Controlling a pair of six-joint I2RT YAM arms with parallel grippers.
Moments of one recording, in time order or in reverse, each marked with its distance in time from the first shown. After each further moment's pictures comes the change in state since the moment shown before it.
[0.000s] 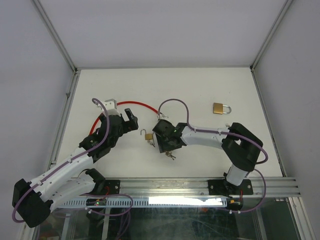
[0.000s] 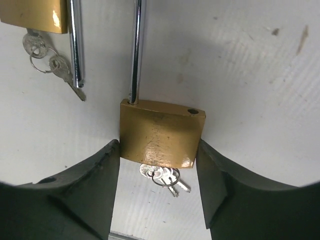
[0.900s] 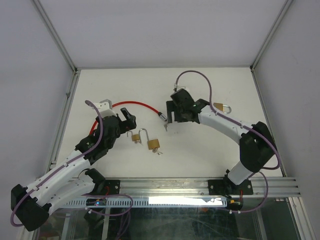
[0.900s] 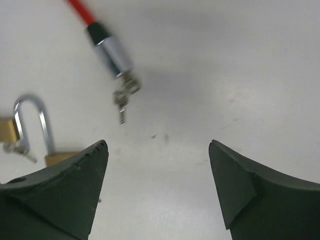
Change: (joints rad) left arm 0.000 -0.072 0.004 -0.041 -0.019 -0.069; right arm -0.254 -0.066 0.201 -0.042 0.023 -0.187
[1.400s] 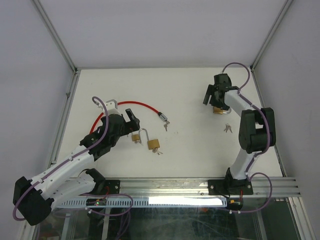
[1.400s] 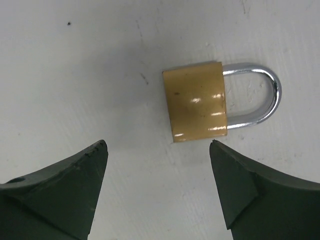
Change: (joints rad) left arm 0.000 0.102 0.023 -0.035 0.076 -0.044; right arm -0.620 0.131 0.031 0.085 -0.021 -0.104
